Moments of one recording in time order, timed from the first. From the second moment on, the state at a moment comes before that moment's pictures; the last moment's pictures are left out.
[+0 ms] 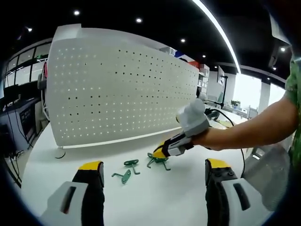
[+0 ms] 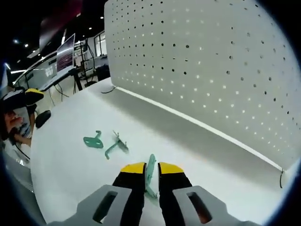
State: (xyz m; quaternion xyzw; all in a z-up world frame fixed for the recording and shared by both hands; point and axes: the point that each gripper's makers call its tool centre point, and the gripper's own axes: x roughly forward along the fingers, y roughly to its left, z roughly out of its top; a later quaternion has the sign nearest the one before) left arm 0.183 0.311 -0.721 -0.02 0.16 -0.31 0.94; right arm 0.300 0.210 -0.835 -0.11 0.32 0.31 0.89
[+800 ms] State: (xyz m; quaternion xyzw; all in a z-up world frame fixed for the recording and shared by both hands) left arm 0.183 0.311 -0.720 -0.02 0.16 -0.31 0.94; right arm 0.301 0.202 -0.841 -0.10 0.34 0.31 0.88
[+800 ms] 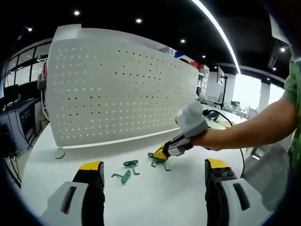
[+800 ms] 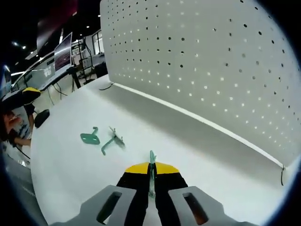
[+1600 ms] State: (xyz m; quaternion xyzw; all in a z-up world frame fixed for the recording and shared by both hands) left arm 0.180 0.305 -0.719 -0.02 0.16 -0.32 0.93; right arm 0.301 0.197 -0.822 -0.07 0.34 0.32 0.88
